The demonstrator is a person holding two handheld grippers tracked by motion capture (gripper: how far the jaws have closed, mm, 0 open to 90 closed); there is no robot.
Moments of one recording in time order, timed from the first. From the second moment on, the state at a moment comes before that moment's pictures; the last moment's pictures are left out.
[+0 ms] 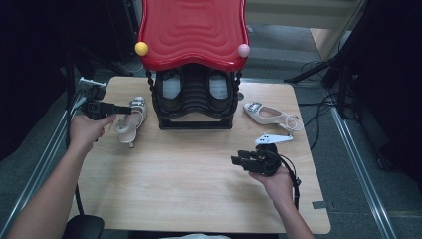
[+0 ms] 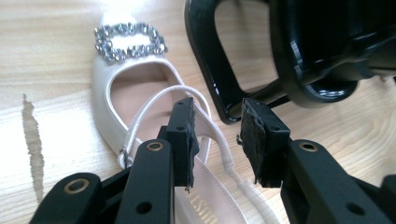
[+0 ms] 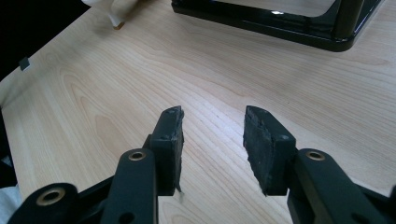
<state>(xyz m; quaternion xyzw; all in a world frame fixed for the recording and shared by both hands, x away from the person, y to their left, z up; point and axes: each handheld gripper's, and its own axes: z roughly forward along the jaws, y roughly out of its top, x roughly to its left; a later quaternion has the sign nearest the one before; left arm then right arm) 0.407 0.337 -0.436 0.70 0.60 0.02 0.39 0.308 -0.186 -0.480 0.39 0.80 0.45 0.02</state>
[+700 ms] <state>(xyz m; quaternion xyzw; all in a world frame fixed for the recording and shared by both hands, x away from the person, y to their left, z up) 0.402 0.347 -0.470 0.67 0.65 0.06 0.36 0.309 -0.184 -0.481 0.39 0.81 0.44 0.02</state>
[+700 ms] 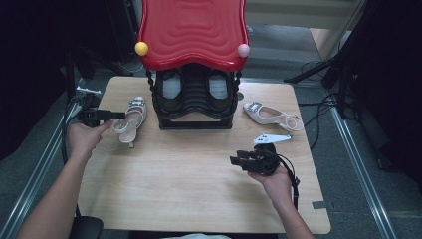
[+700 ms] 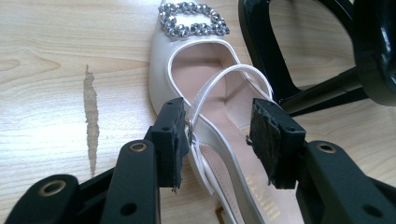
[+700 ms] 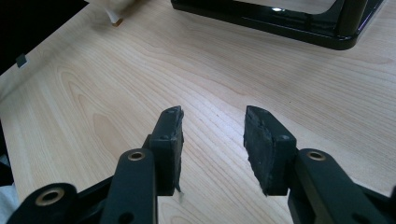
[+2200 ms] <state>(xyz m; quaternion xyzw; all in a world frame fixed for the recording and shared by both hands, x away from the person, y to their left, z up) 0.412 0.349 -0.514 0.61 0.70 0.08 0.35 0.310 -0.184 -0.482 0.39 0.81 0.44 0.02</state>
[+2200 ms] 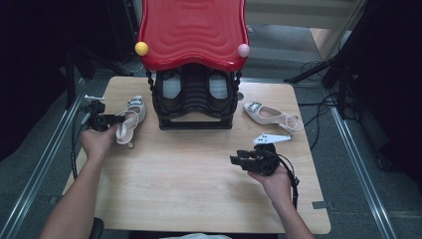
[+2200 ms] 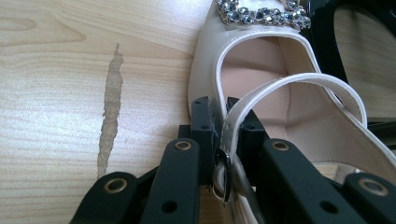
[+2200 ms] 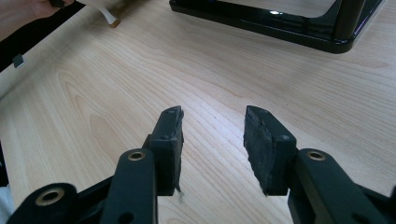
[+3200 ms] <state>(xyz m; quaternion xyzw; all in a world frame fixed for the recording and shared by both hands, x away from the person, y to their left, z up) 0.409 0.360 -0.500 0.57 0.71 0.05 0.41 0.310 -0.186 -0.480 0.39 0.80 0.45 0.03</state>
